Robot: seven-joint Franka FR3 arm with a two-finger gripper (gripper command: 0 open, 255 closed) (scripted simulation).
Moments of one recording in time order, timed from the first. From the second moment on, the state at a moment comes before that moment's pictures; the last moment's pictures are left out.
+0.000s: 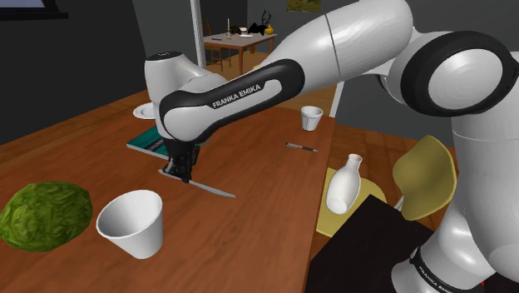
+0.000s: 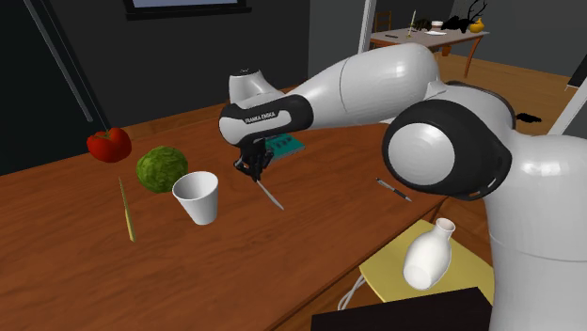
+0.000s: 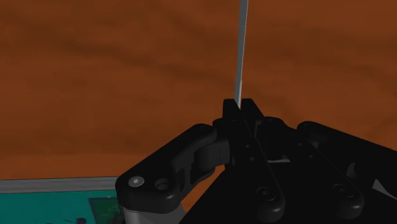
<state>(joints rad) 0.35 0.53 0.26 -1.51 -0.17 2.07 0.18</state>
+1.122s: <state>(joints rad) 0.35 0.47 0.27 -1.37 -0.15 1.87 0.17</state>
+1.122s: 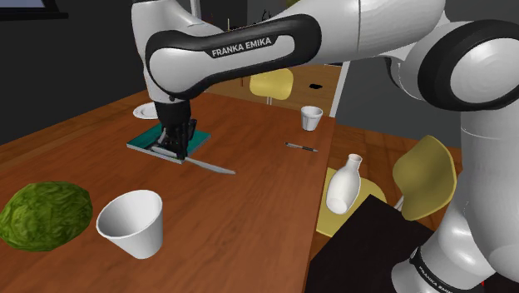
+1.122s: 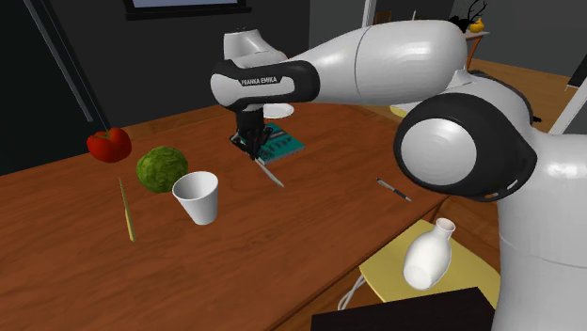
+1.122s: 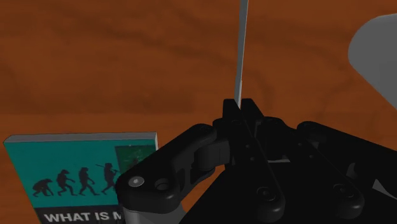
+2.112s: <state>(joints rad) 0.30 0.42 0.26 -1.29 -0.13 1.75 0.10</state>
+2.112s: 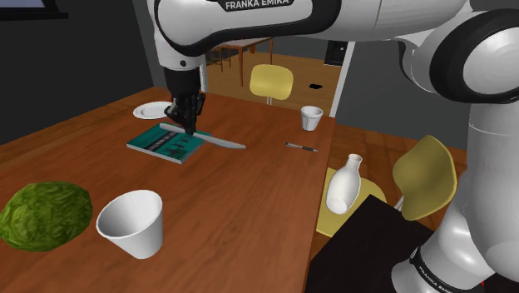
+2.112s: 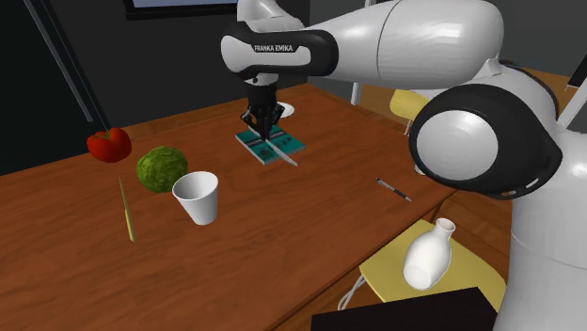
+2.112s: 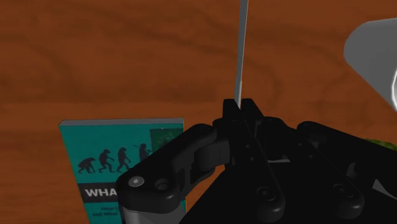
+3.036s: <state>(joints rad) 0.07 0.22 0.17 -1.56 -0.05 1.84 -0.21</state>
